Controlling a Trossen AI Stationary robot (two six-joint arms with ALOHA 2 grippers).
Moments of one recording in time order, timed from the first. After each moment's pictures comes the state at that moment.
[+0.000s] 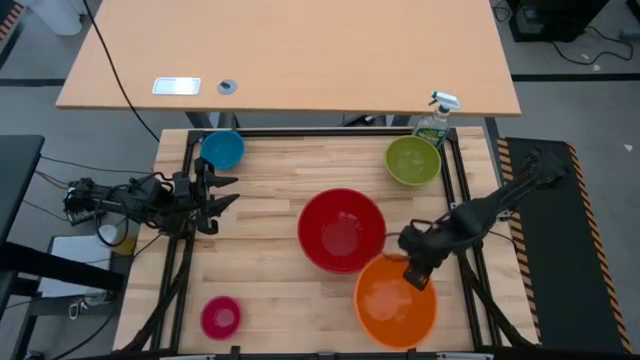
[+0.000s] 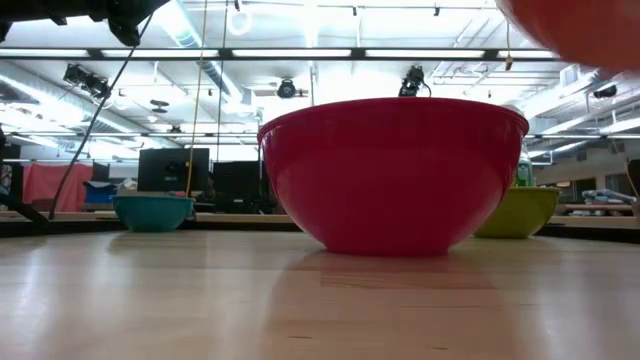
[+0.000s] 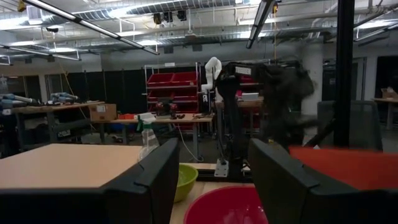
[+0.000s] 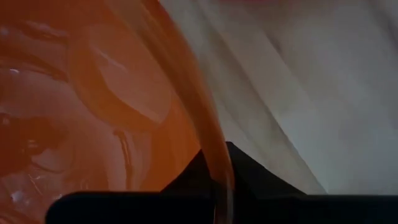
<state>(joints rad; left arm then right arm) -0.20 0.28 0.32 0.25 -0.36 0.13 0.53 1.22 1.09 -0.99 -0.13 1.27</state>
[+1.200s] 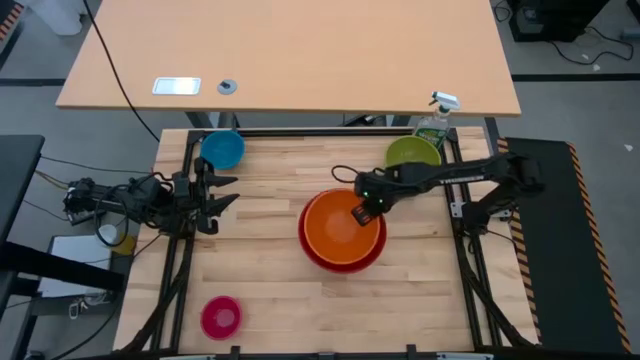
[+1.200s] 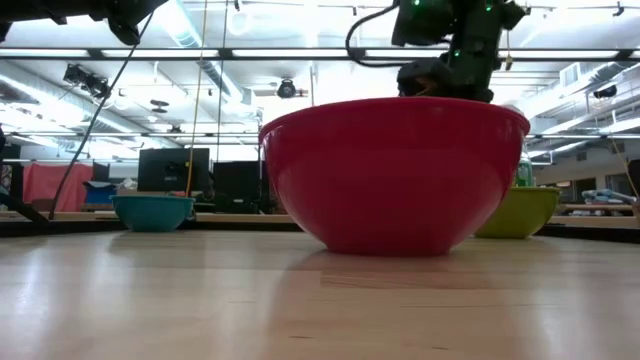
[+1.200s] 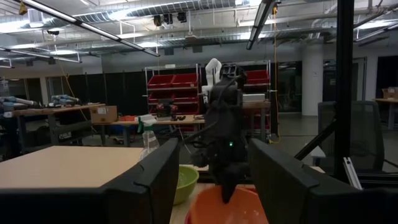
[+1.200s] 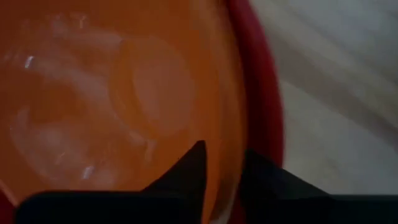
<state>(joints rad) -0.20 0.28 0.32 0.26 -0.36 0.14 -0.10 1.53 1.11 -0.85 -0.04 0.85</state>
